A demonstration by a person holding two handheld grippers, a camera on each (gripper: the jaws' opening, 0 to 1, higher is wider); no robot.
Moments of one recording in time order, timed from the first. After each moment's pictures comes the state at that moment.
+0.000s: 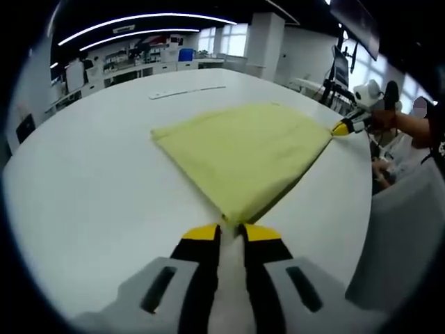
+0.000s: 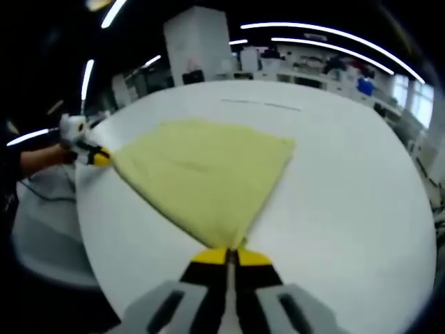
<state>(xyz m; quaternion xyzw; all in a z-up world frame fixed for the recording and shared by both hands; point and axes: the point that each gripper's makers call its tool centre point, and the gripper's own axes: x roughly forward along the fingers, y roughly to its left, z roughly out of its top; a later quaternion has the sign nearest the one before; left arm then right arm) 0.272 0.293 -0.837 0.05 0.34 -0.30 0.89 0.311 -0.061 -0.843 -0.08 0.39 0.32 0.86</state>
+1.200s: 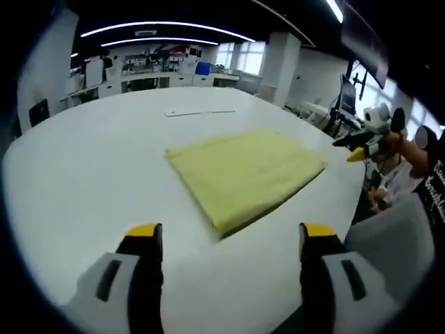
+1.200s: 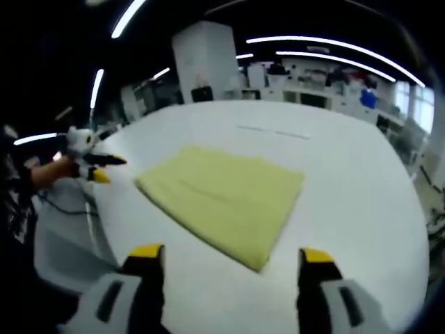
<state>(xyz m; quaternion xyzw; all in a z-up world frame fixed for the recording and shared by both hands) 0.252 0.303 -0.782 -0.02 0.30 -0.26 0.92 0.290 -0.041 -0.773 -0.06 0.34 0.35 0.87</state>
